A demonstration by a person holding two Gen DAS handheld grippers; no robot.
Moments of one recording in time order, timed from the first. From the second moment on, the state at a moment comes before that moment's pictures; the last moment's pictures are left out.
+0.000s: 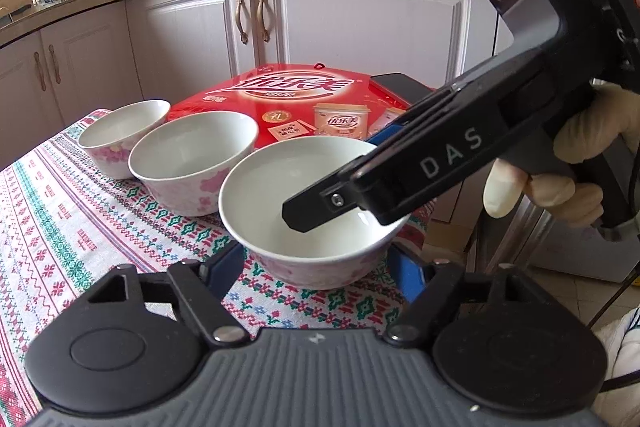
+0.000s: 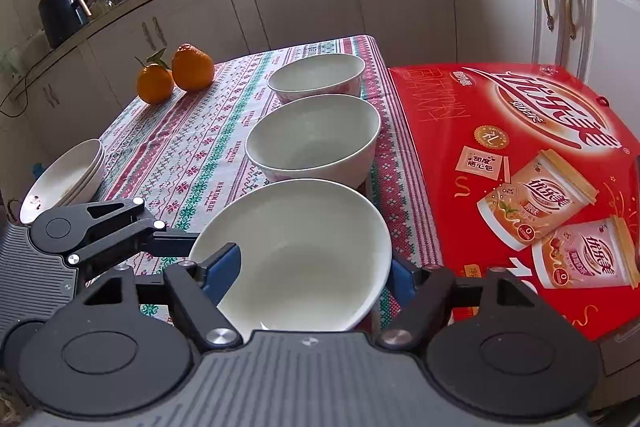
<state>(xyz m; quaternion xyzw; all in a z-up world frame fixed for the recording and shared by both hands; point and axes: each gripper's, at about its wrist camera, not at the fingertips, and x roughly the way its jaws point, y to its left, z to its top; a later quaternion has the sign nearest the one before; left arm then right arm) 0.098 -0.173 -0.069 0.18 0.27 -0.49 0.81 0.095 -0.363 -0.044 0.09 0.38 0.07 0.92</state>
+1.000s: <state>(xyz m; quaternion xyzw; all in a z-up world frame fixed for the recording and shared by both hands) 0.100 -0.076 -0.048 0.16 0.30 -0.40 0.85 0.127 -0.265 -0.027 0.03 0.37 0.20 0.91</state>
